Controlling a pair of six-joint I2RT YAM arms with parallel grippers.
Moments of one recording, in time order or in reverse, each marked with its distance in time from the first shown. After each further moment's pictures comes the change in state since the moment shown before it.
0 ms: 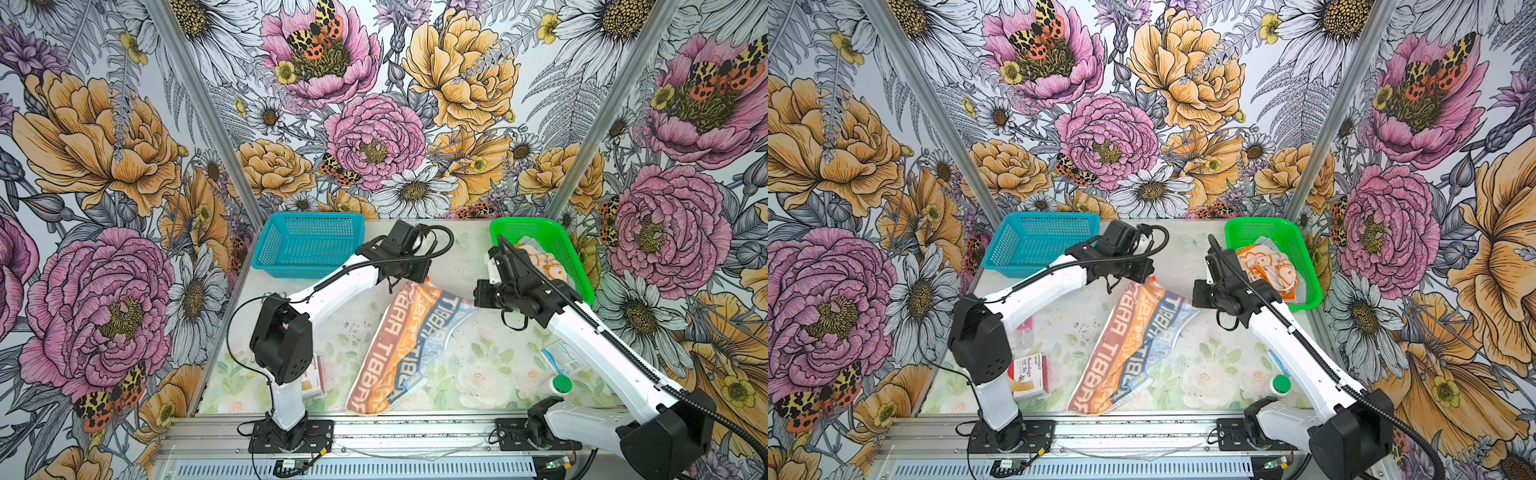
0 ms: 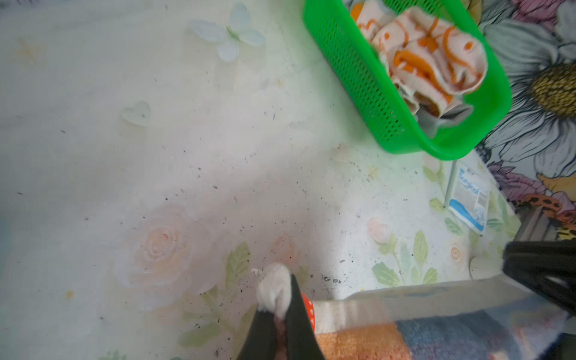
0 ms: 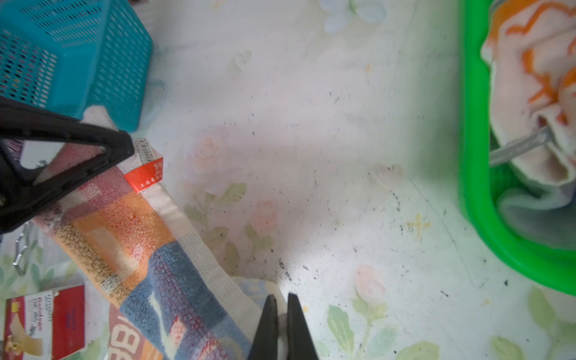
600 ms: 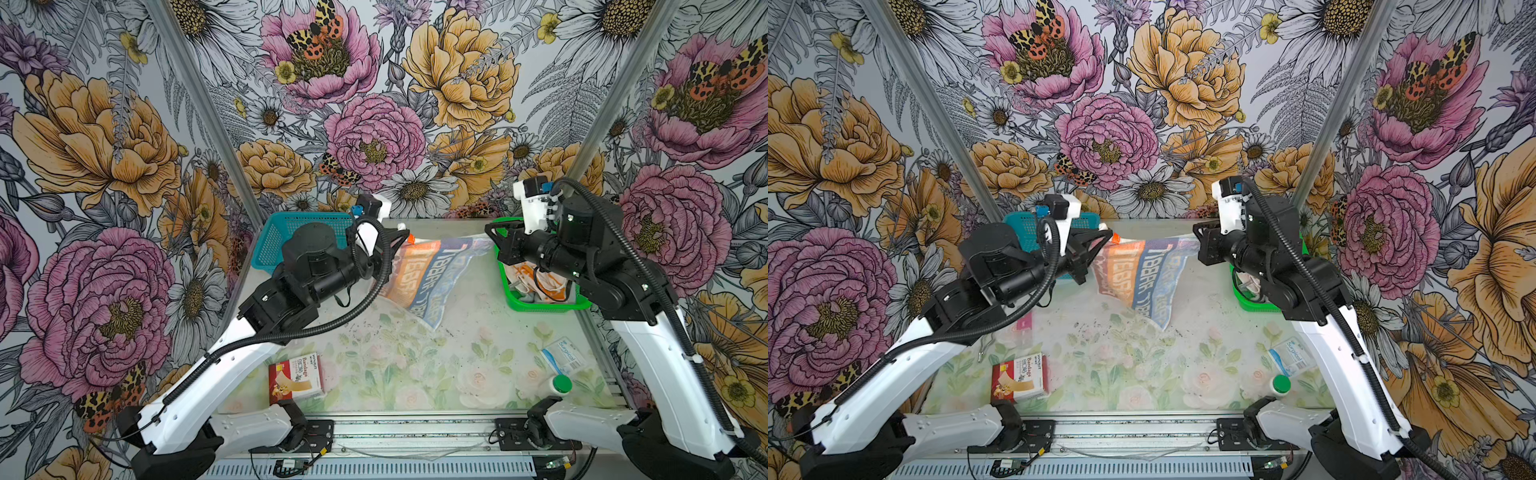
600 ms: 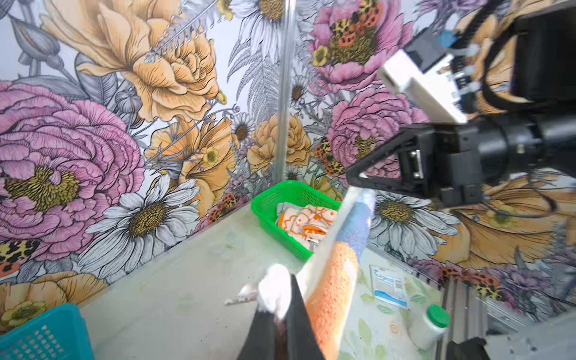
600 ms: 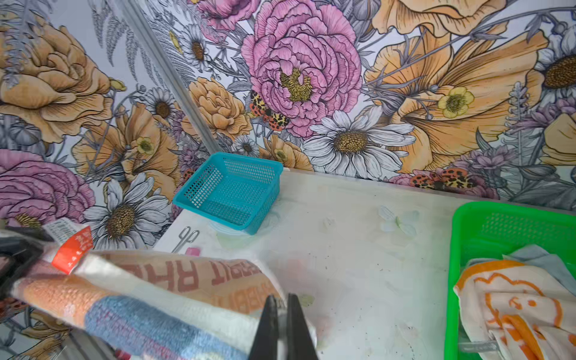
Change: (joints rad) left arm -0.168 -0.697 -0.171 0.212 -0.113 0.174; right arm 0.071 -0.034 0.607 -0.145 -0.079 -0.147
